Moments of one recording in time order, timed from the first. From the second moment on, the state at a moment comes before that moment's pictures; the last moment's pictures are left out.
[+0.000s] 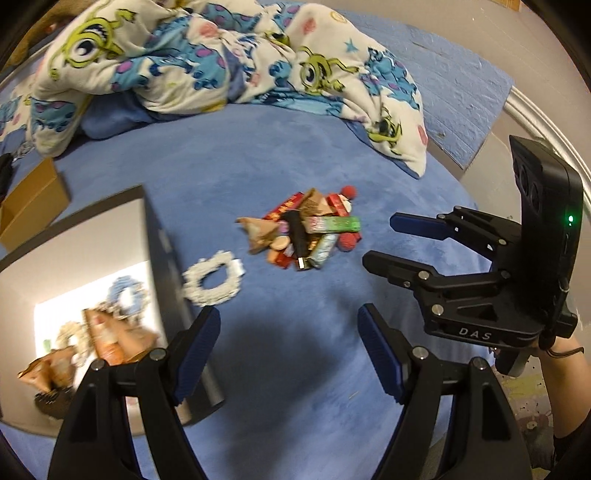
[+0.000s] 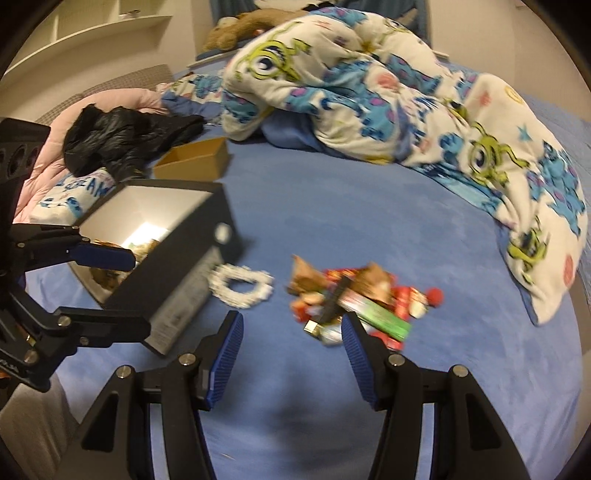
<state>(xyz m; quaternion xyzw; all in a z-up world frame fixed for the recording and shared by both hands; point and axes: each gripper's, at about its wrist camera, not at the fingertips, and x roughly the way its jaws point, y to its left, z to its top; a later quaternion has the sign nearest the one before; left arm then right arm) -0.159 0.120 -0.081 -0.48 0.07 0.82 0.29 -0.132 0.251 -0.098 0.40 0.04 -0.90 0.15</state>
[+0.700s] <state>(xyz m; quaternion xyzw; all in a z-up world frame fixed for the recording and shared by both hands) -0.219 0.185 -0.163 -0.53 0.06 0.79 0.30 -0.188 0.304 -0.166 0.43 0.07 -0.88 0.17</state>
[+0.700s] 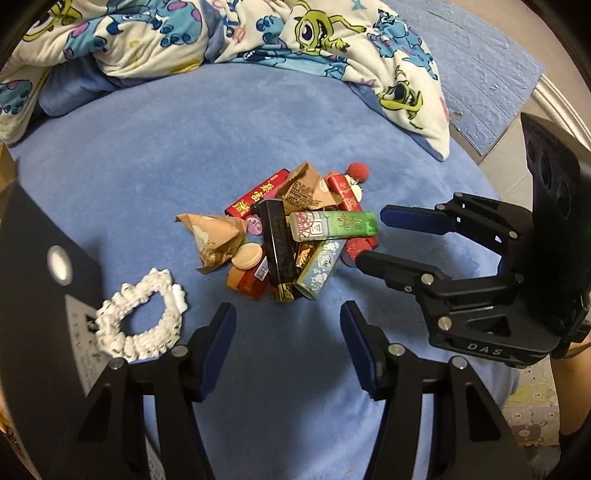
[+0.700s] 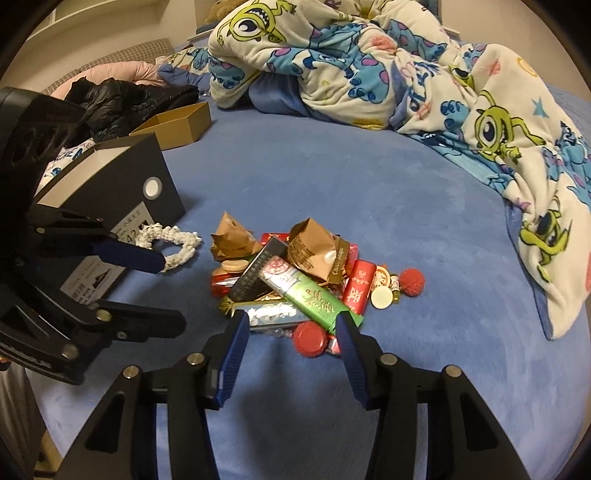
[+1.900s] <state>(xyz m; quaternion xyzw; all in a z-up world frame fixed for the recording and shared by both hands) -0.258 0.211 -0.197 -0.54 0.06 0.78 0.29 -0.208 0.316 -0.197 0.44 0.08 -0.87 0.20</state>
